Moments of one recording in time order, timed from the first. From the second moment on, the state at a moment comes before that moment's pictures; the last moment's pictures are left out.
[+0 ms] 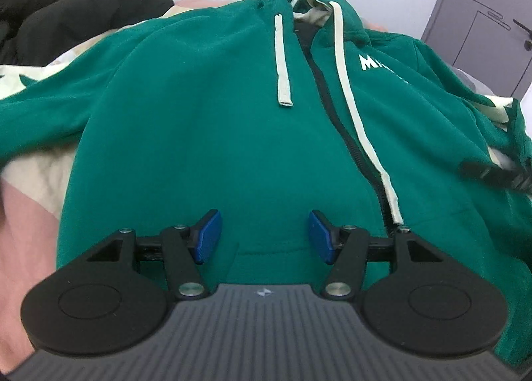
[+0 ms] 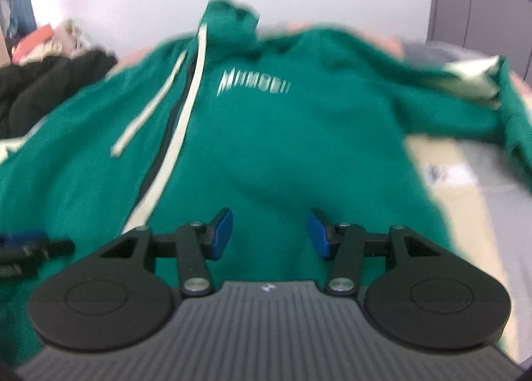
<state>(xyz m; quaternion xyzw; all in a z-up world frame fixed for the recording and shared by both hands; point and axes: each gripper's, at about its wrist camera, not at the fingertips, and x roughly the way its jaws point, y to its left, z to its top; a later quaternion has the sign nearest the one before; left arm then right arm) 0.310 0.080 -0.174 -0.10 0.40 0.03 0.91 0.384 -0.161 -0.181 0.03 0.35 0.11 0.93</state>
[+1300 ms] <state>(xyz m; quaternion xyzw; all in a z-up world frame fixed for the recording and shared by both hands) 0.320 0.083 -0.177 -0.19 0.38 0.04 0.91 0.476 -0.482 -0.166 0.28 0.26 -0.18 0.91</state>
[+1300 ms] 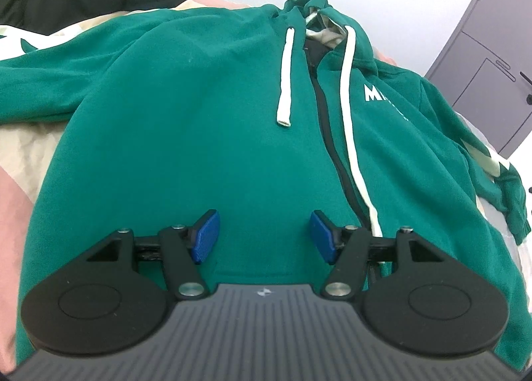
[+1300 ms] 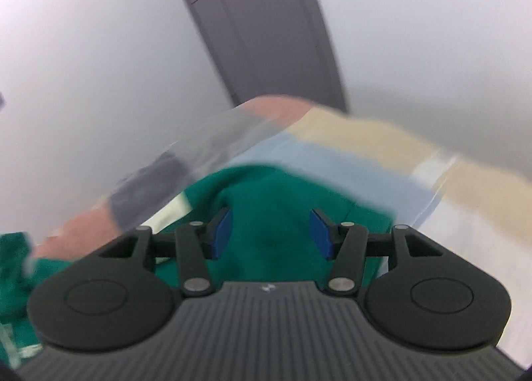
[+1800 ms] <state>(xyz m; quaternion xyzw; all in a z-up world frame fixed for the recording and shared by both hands) 0.323 0.081 -0.181 -0.20 0.36 0.04 0.91 0.484 -0.488 -0.235 0.38 0.25 -0.22 0.86</state>
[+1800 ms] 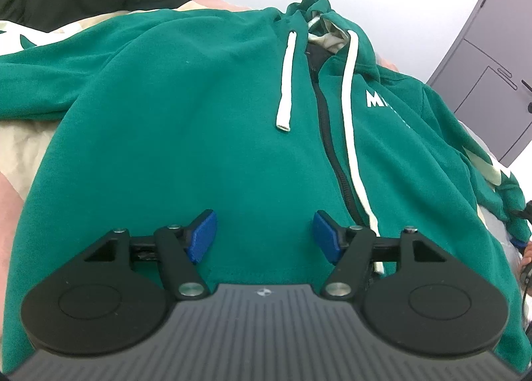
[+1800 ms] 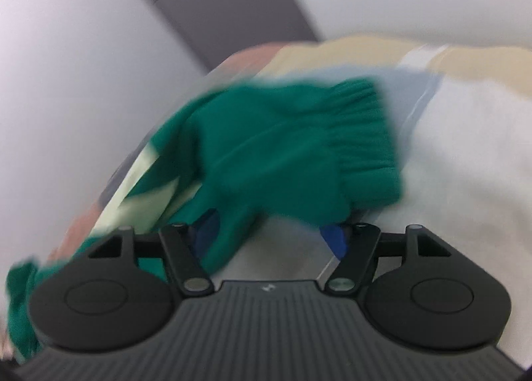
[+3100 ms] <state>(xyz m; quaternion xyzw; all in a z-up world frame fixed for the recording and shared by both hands) 0.358 0.082 -0.174 -0.22 0.37 0.08 0.90 0.584 -0.598 -0.235 0.39 0.23 -0.23 0.86</state>
